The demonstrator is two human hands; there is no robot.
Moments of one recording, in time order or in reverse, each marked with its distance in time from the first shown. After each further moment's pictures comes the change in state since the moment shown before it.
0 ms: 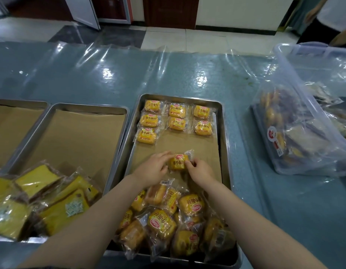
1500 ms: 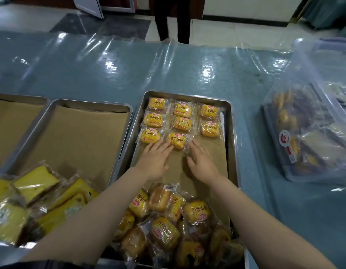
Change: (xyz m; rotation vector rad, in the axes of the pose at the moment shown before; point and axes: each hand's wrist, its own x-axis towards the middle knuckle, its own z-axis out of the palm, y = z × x) left_hand 0.033 -0.023 -0.011 0.332 -0.095 -0.045; right_hand 0.035 -0.009 -0.005 -0.175 0.011 -0.388
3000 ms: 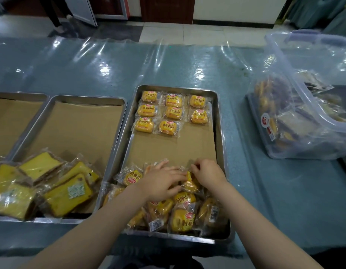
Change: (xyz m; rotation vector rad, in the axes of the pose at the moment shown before) left_hand -0.094 0.076 0.023 -0.037 -0.121 0.350; right_hand -0.103 0.004 -0.007 -0.162 0.000 0.227
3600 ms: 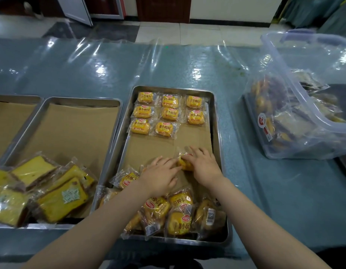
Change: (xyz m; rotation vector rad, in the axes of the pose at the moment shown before) left_hand 0.022 -0.004 0.000 0.140 0.039 -0.143; right_hand 0.011 0.001 -0.012 -0.336 -0.011 -0.284
